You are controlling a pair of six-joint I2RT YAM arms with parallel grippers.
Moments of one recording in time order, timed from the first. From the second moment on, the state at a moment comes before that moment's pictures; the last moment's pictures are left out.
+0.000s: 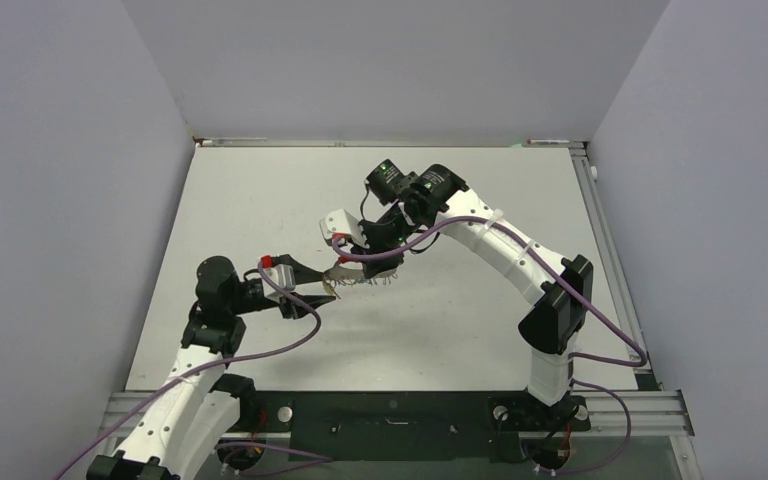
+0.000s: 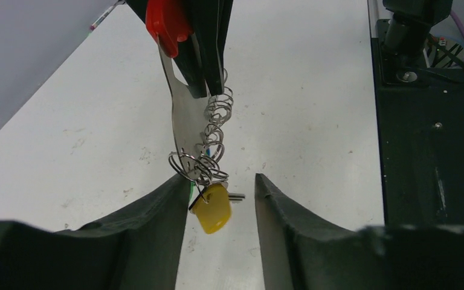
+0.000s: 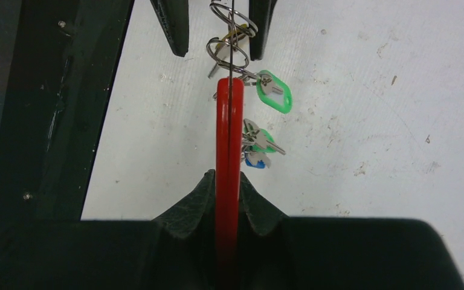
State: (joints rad) left arm -0.18 0.72 0.40 0.22 1.12 0.22; right arm 0.84 1.86 1.95 -1.26 -0.64 -0.92
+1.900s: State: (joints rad) left arm -0.16 0.68 0.54 -0.23 1.02 0.49; right arm 0.79 1.63 1.49 -0.94 -0.68 -0.87
